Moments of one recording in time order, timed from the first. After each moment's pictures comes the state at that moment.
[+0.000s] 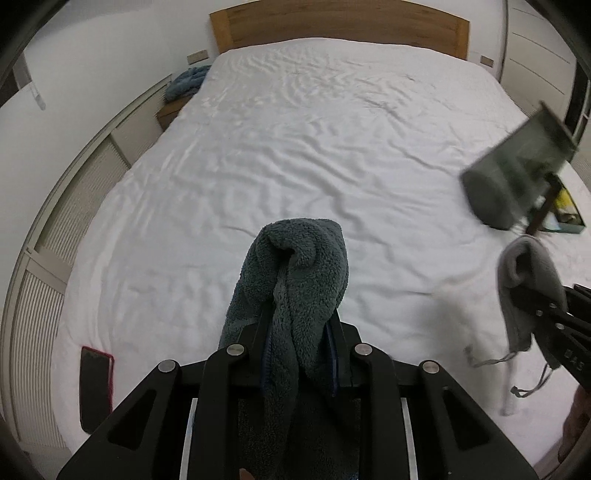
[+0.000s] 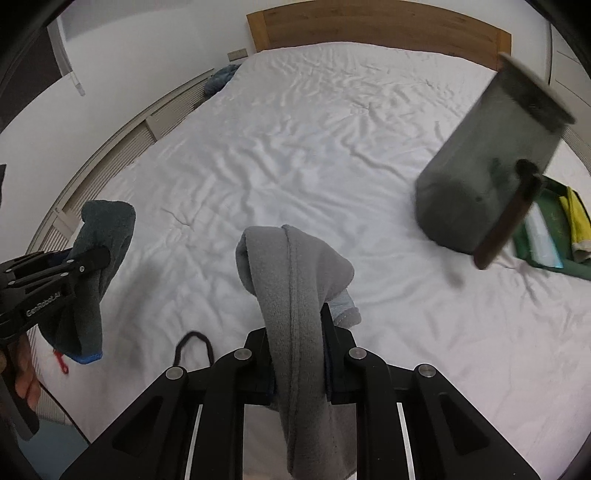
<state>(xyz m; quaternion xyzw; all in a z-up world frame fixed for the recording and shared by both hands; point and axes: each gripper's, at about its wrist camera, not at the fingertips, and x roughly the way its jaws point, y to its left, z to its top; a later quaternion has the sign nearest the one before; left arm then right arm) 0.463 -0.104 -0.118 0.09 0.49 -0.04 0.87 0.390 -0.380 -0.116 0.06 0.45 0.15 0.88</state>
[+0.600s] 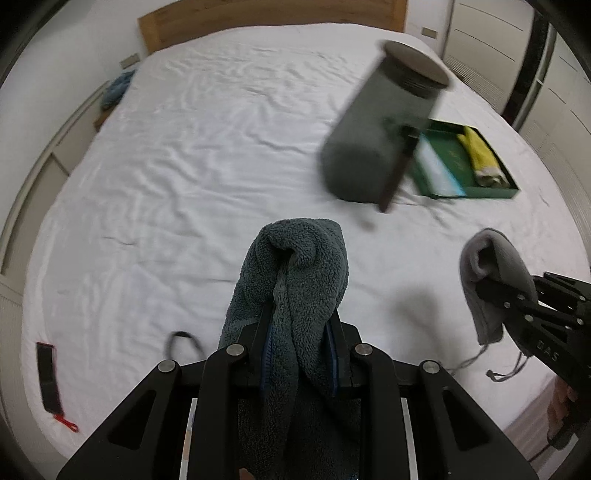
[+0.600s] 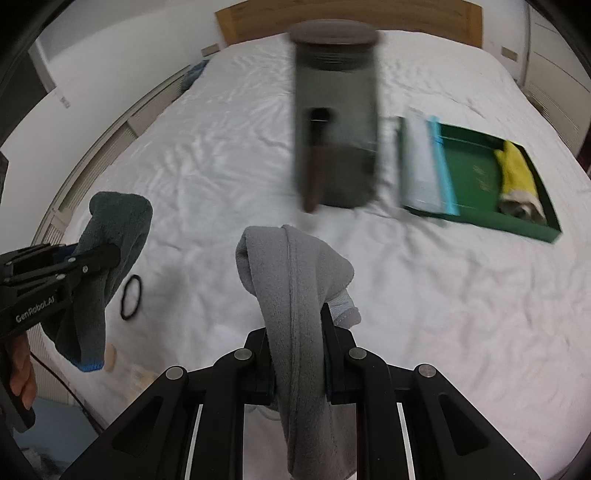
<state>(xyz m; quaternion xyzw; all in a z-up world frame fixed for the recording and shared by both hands) 0.416 -0.301 -0.105 0.10 0.53 -0.13 0.83 0.330 -0.590 -0.094 0.08 0.48 0.14 0.86</state>
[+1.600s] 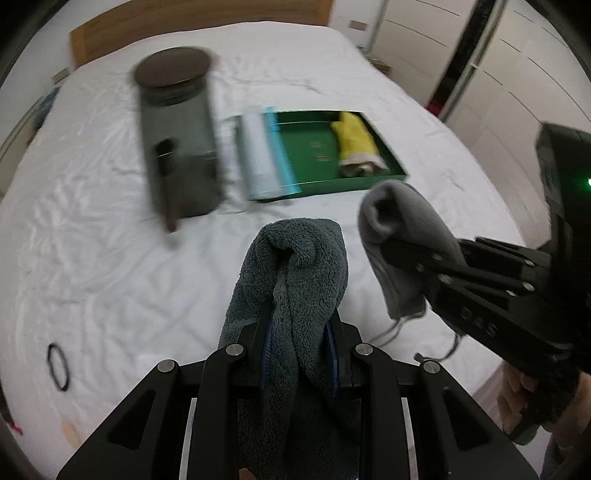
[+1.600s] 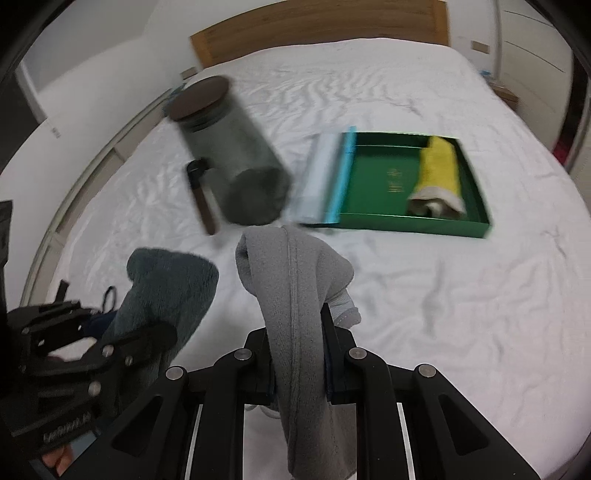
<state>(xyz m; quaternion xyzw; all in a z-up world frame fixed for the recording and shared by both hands) 0.368 -0.492 -0.093 0.07 0.53 -0.25 0.81 0.314 -0.739 -0.068 0.10 0.47 0.10 0.87</state>
